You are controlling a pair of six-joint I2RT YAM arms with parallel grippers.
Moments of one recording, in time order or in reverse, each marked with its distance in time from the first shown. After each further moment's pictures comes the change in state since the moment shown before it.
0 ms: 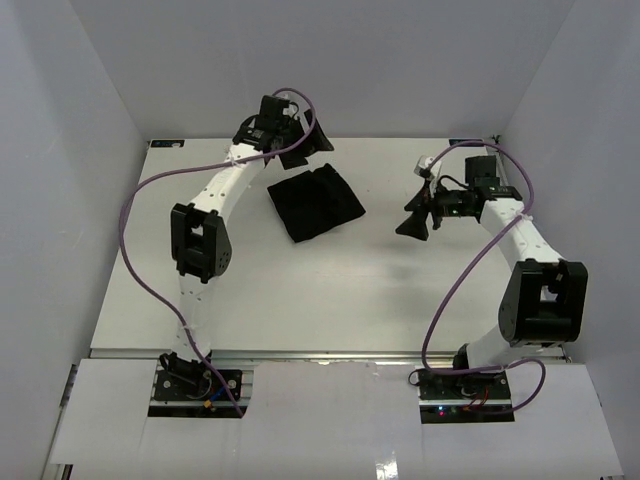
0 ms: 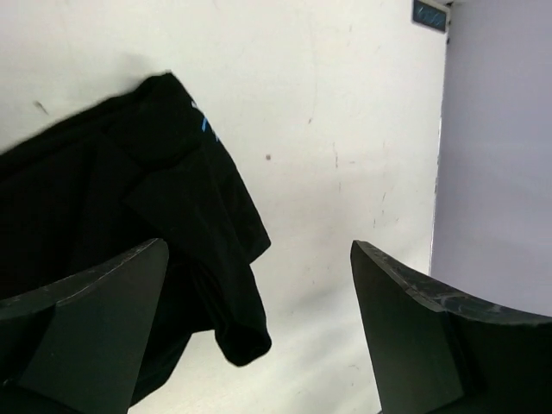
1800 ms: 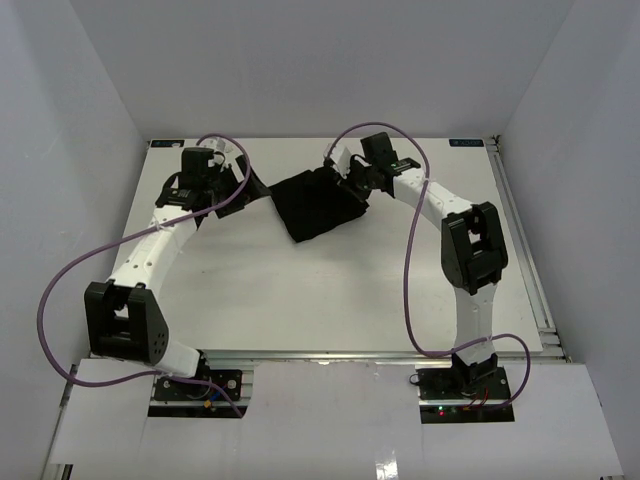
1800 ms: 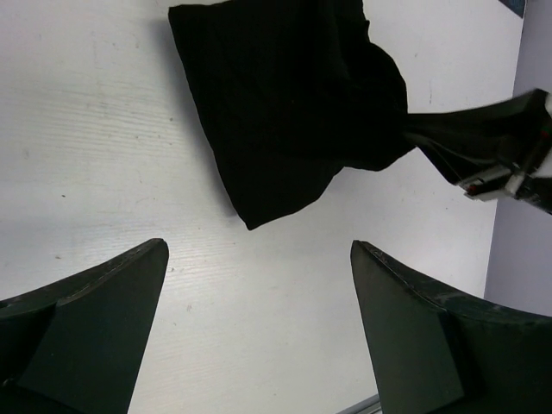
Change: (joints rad) left arm 0.211 -0.790 -0.972 0.161 0.003 0.140; right arm 0.451 0.529 0.509 0.172 0.700 0.086
